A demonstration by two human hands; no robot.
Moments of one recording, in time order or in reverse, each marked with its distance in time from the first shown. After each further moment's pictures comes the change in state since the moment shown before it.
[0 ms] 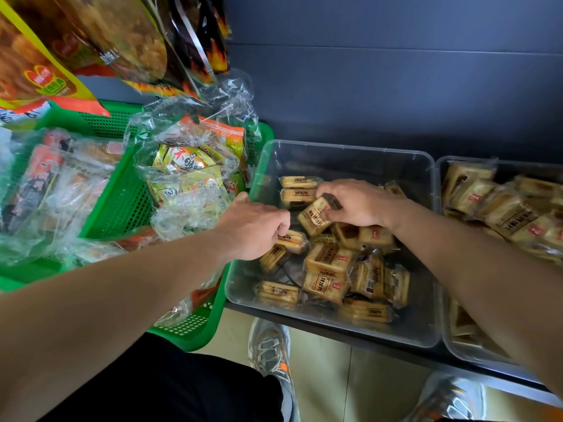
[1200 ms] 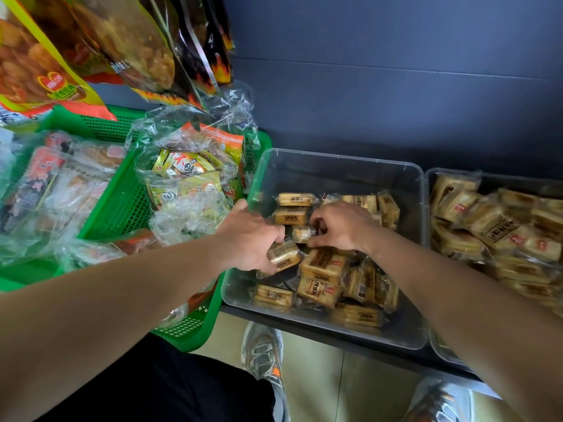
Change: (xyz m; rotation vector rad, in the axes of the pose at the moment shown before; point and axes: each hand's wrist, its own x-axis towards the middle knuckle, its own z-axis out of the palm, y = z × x) left_hand -0.005 0.009 -0.004 0.191 -0.218 -0.006; right_hand -0.010 -0.024 0.025 -0.119 0.005 0.094
